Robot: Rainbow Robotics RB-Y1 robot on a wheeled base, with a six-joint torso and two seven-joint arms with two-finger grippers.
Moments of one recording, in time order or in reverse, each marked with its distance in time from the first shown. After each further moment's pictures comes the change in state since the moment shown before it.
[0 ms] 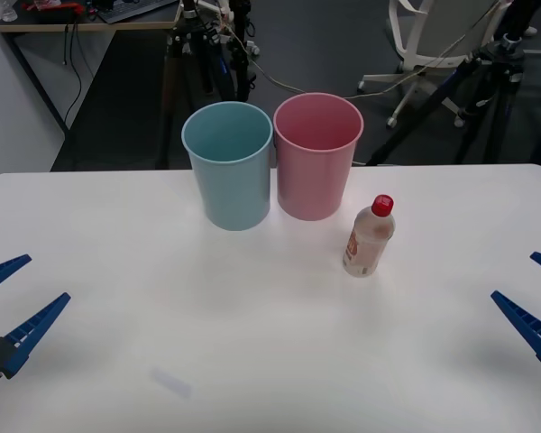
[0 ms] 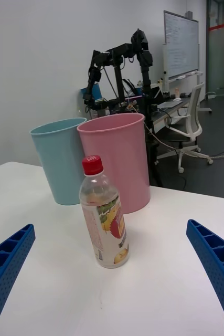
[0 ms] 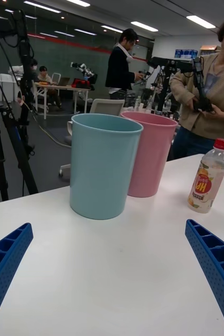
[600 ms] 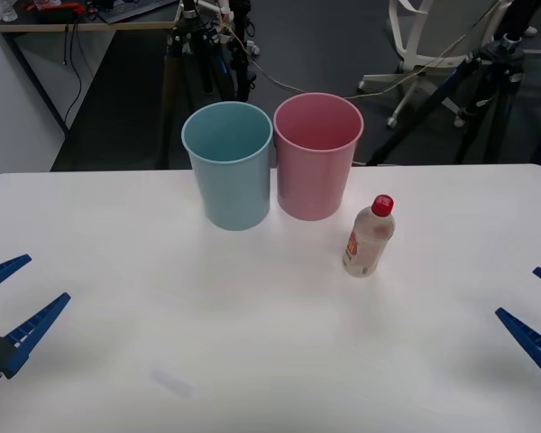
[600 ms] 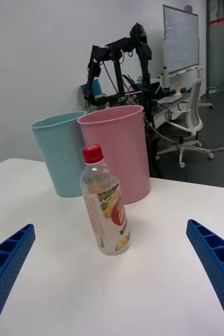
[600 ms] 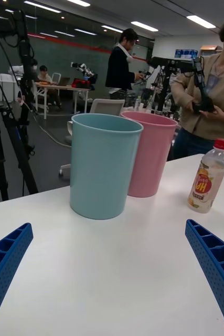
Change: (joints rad) right arm 0.026 -0.017 0.006 0.050 -0.027 -0.039 0.046; left arm 0.000 0.000 0.000 0.000 0.000 0.000 0.000
